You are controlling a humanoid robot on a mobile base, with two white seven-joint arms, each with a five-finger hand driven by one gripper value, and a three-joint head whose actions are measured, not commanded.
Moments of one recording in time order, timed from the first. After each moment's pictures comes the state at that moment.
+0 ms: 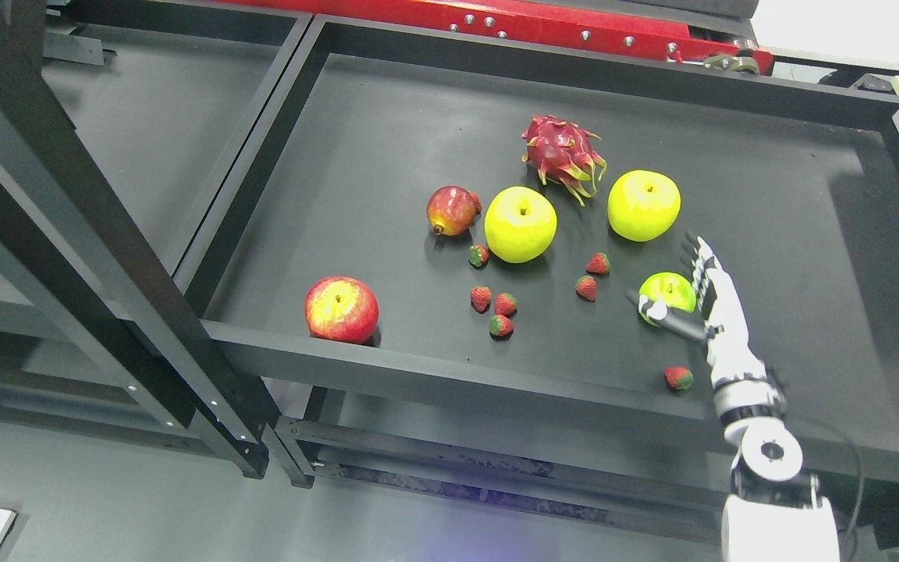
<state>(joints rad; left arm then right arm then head) 0.00 0.00 0.10 -0.04 -0.07 -0.01 -0.18 -0.04 -0.05 -0.16 -1.50 0.11 -0.02 0.21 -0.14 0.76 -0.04</state>
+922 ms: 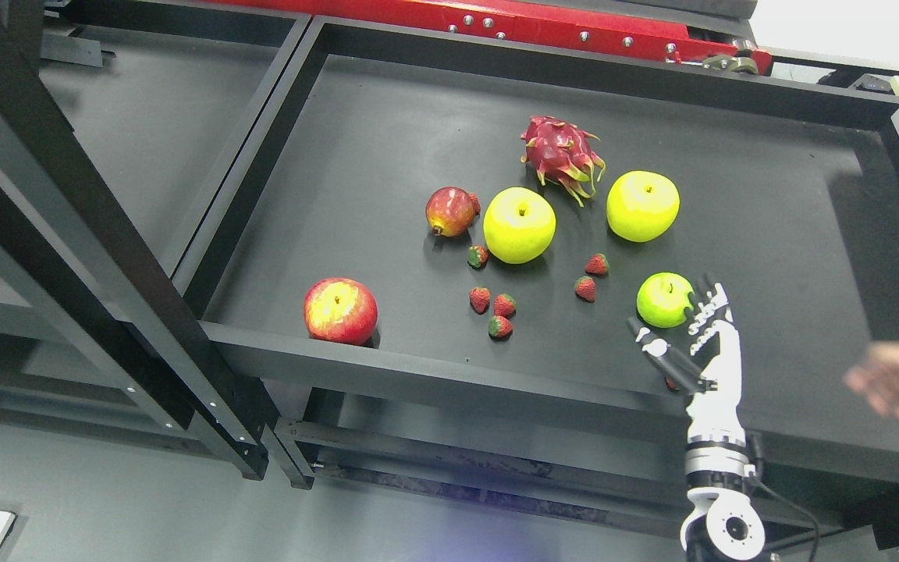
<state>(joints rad) 0.00 0.00 0.10 -0.04 -0.07 -0.01 -0.18 0.14 -0.01 -0.01 -1.65 -0.05 -0.10 -0.08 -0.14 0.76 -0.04</state>
